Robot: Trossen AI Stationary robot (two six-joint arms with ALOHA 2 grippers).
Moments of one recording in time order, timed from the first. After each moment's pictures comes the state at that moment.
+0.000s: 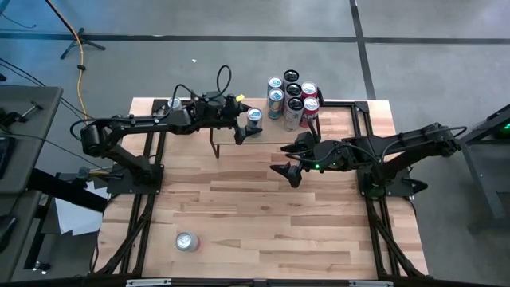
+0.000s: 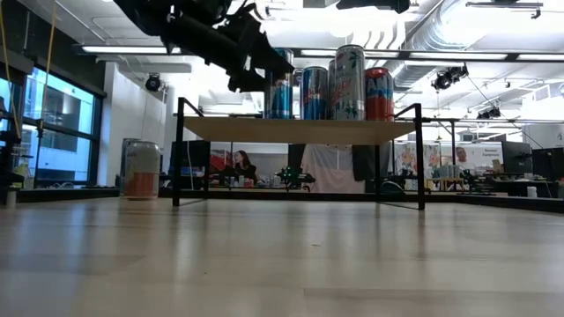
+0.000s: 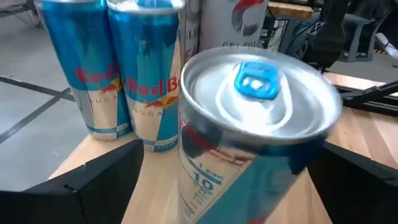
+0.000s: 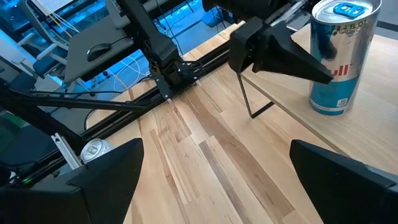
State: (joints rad) left arm 0.41 1.46 0.98 0.15 0.13 -0.01; right arm 0.22 1.28 1.23 -0.41 0.40 0.63
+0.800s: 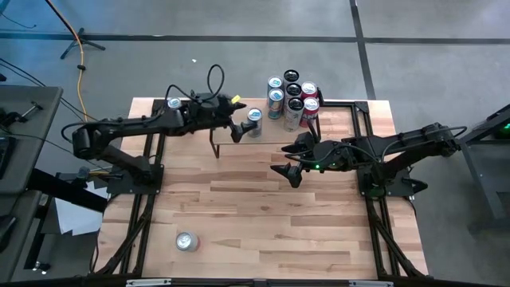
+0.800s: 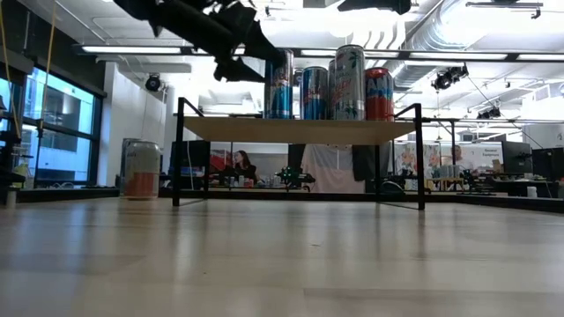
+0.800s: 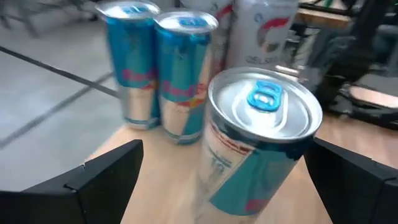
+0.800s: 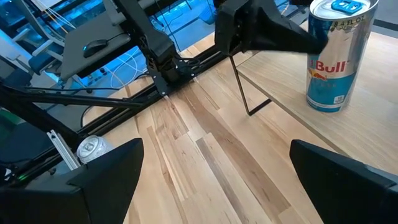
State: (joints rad) left arm 0.37 1.37 0.98 0.05 -0.04 -0.08; right arm 0.22 1.28 1.23 -0.43 0.40 0.63
